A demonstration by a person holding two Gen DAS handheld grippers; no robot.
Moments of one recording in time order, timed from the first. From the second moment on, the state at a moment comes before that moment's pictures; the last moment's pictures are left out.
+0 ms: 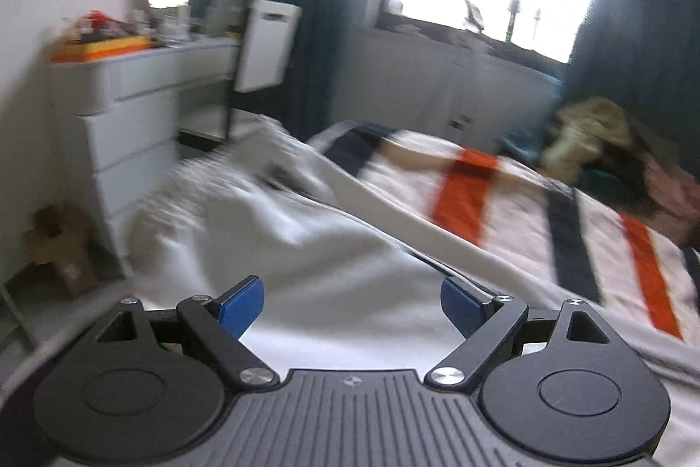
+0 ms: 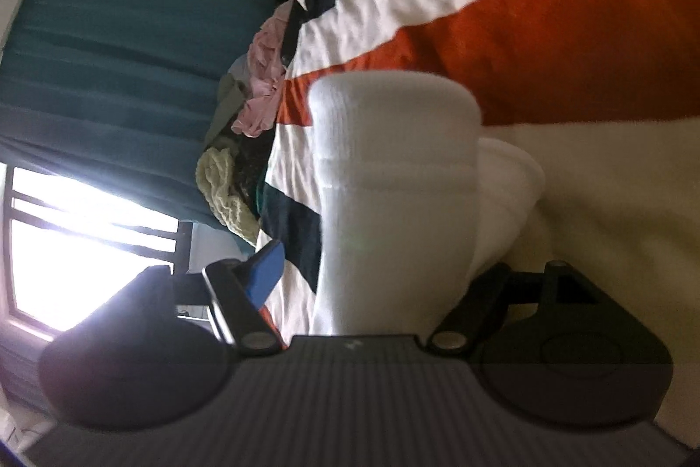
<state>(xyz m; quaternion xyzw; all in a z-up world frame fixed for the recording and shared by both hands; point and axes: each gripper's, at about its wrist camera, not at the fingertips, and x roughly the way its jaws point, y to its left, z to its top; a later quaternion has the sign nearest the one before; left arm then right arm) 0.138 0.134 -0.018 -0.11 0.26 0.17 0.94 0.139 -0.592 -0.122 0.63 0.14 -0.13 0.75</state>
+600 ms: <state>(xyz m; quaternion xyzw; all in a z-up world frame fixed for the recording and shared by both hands) 0.165 0.034 -0.090 0.02 0.35 0.05 0.94 0.129 -0.600 -0.133 0.67 0.12 -0.11 0.72</state>
